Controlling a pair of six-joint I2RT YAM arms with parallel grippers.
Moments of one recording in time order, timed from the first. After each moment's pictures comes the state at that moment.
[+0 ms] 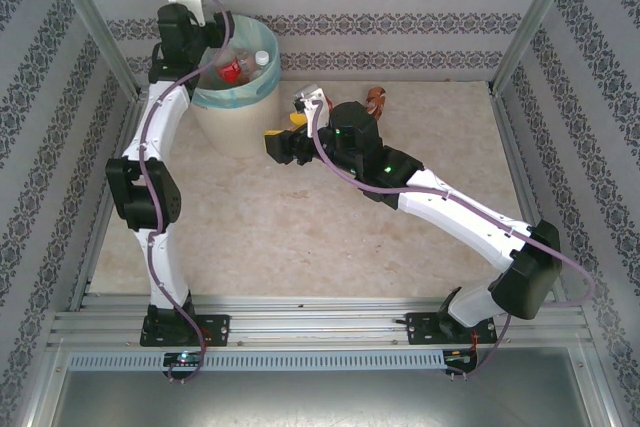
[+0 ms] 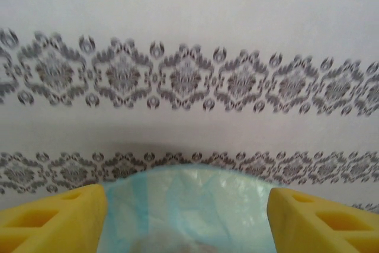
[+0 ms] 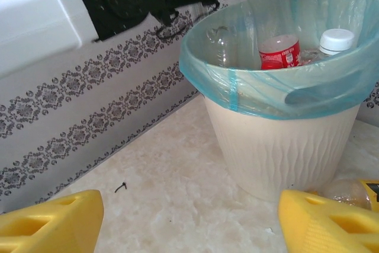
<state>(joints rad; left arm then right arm) 0.00 2.07 2.12 -0.13 0.09 -0.13 0.83 1.48 1.37 -0.10 -0.09 0.24</state>
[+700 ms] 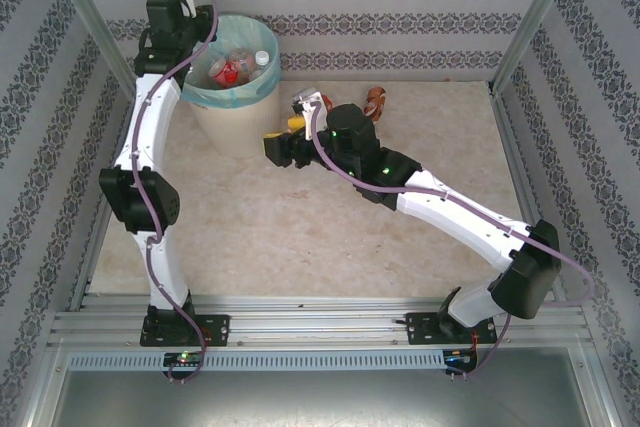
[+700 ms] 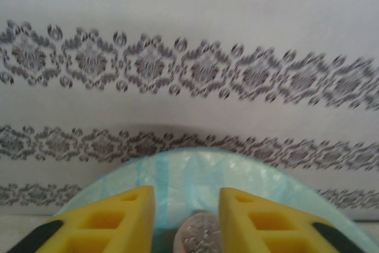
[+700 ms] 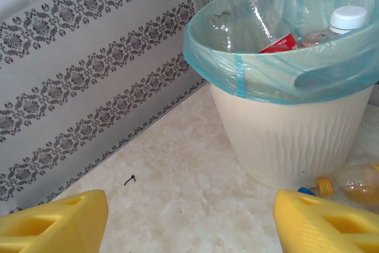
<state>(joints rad) 0.01 2.08 2.30 -0.45 0.03 -0.14 0.84 1.48 1.37 -0.12 -0.09 0.29</state>
